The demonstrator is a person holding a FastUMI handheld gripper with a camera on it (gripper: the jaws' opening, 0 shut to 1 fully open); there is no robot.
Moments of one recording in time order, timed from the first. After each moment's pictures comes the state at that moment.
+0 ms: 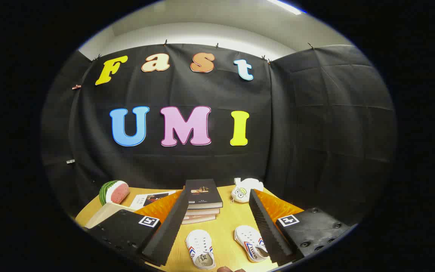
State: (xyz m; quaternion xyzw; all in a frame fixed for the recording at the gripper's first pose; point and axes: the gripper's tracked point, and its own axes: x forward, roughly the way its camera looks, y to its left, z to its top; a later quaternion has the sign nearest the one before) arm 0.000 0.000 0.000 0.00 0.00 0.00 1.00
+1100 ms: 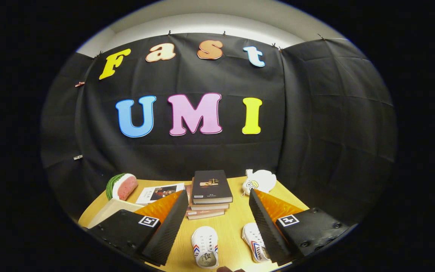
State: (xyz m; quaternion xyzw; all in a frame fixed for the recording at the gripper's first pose) arm 0.039 0.021 -0.020 0.01 0.06 0.06 1.00
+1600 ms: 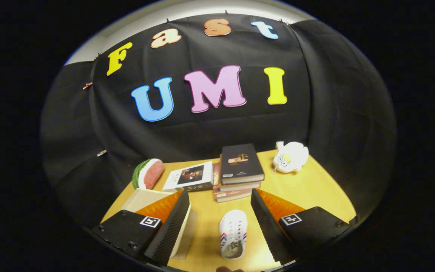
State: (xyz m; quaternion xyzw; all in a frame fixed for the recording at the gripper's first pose) arm 0.037 0.080 -0.077 0.08 0.20 0.17 0.96
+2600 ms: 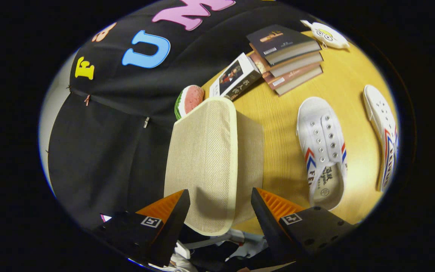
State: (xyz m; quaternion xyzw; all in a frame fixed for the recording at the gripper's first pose) arm -0.052 0.184 -0.222 0.28 0.54 0.32 0.72
